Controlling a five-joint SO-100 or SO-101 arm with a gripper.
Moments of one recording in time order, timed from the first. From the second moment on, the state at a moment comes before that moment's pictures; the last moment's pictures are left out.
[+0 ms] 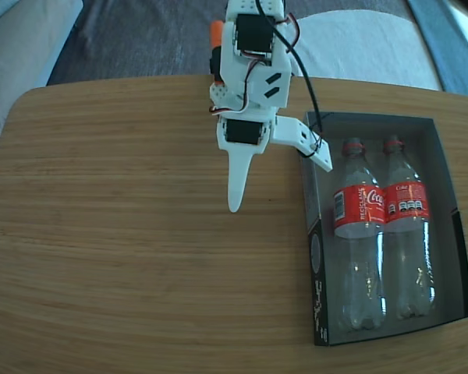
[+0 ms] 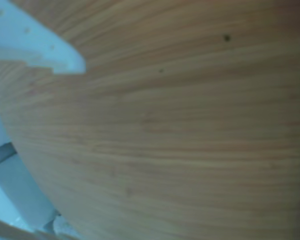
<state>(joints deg) 0.7 152.3 149.6 60.4 0.1</state>
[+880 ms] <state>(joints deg) -0.1 171.7 158.8 60.9 -2.4</state>
